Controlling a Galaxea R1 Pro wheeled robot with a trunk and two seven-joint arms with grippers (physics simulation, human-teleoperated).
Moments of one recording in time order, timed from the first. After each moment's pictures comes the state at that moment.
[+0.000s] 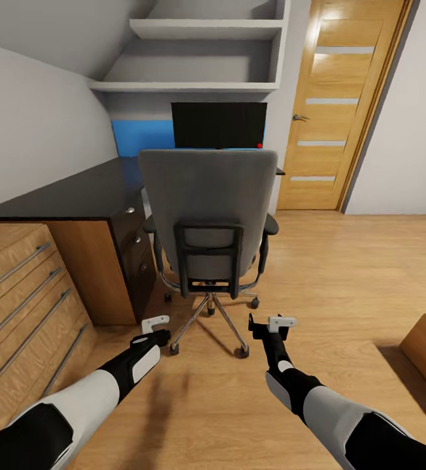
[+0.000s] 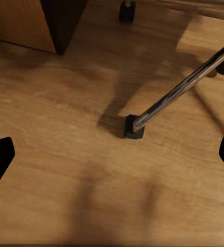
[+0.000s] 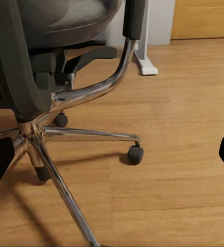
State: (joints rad) left arm -0.86 -0.03 -0.66 -0.31 0.86 0.06 0.41; right arm -0.82 0.07 0.69 -0.17 -0.59 -0.60 -0.23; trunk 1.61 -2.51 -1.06
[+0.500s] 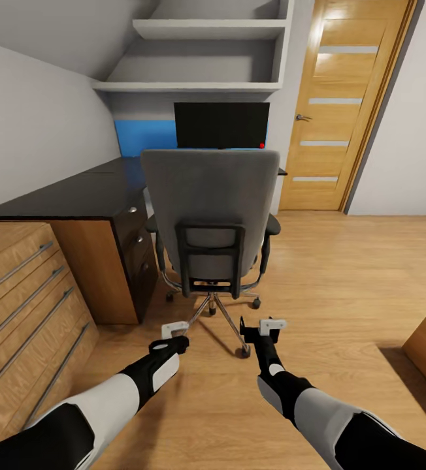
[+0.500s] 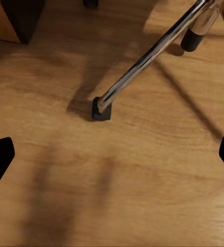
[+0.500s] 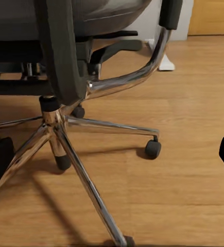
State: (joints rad) left arm -0.86 -0.14 -0.74 -0.25 0.86 0.03 0.41; right arm -0.82 0.12 0.70 -0.14 -0.55 -0.60 -0.23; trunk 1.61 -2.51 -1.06
